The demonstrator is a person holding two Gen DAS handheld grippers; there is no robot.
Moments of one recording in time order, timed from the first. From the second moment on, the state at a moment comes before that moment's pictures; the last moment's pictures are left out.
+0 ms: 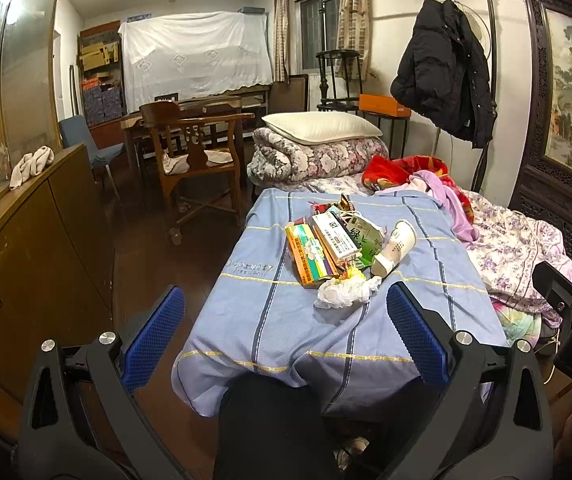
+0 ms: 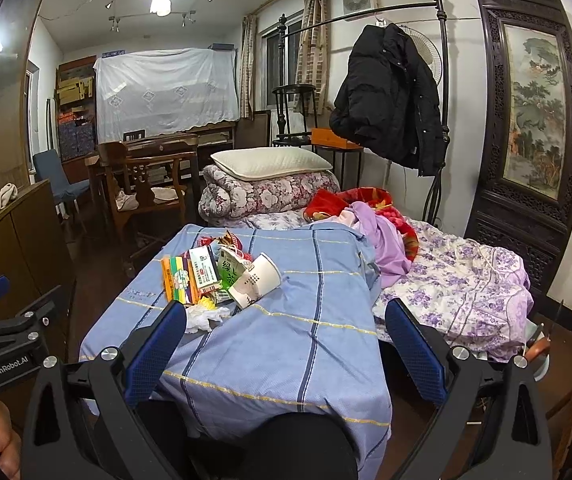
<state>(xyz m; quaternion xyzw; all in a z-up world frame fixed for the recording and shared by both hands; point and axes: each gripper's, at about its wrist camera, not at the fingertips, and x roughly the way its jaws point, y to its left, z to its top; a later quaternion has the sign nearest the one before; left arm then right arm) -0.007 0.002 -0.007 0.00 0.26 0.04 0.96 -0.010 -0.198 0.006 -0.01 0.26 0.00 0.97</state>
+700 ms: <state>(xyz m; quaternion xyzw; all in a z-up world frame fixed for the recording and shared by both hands) -0.009 -0.001 -0.006 0.01 0.26 0.05 0.97 -0.014 -0.199 0.008 -0.01 0.25 0.00 0.97</state>
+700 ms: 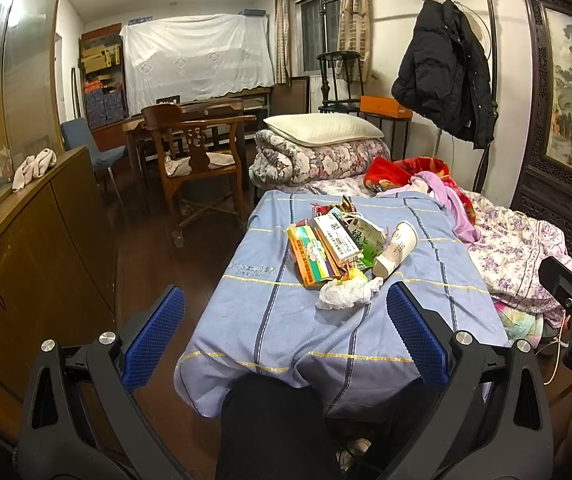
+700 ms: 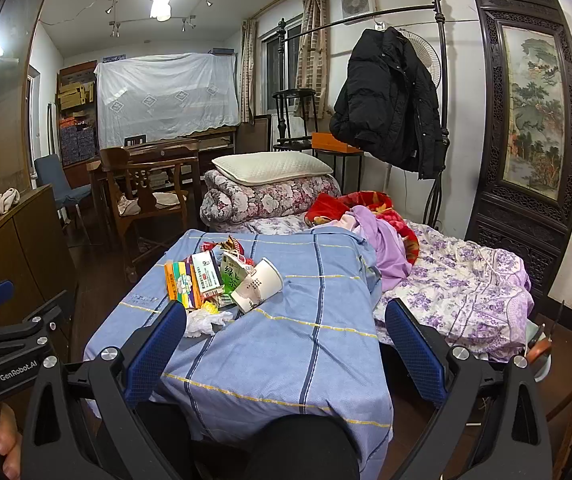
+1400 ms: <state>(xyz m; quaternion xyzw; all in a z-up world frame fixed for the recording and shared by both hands) -0.009 -0.001 -0.006 0.01 0.26 0.05 0.97 -0.015 -0.200 0.011 -0.01 0.25 0.00 0.97</state>
